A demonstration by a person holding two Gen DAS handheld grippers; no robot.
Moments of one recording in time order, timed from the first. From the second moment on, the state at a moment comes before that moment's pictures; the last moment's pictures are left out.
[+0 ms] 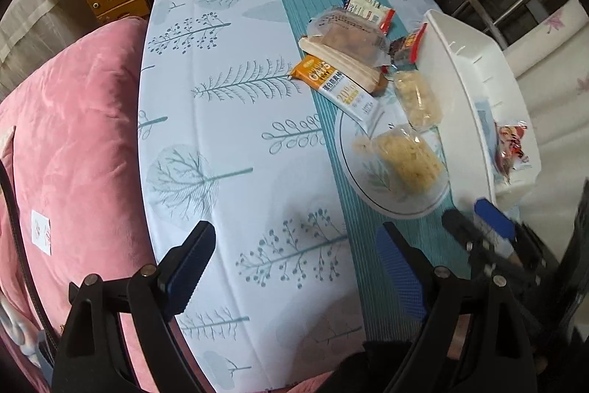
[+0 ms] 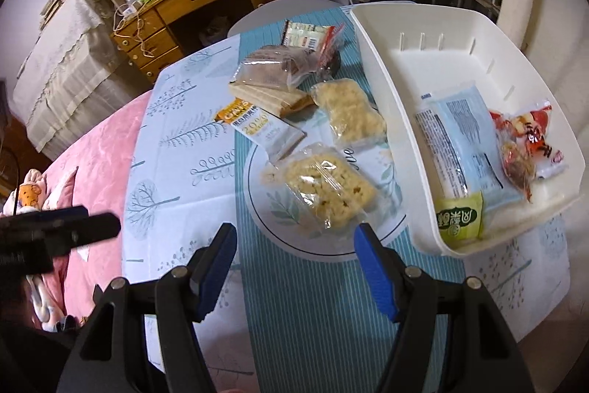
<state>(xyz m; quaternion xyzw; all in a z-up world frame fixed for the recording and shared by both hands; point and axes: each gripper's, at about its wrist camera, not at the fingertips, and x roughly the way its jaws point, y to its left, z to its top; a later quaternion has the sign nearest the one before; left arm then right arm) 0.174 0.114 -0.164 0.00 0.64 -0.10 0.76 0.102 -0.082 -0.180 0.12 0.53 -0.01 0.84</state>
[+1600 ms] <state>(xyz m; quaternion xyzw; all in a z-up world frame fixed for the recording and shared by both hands) 0.341 -0.035 -0.305 -0.02 0.71 -0.03 0.70 0.148 -0.063 -0.240 -0.08 0.49 -0.02 0.87</state>
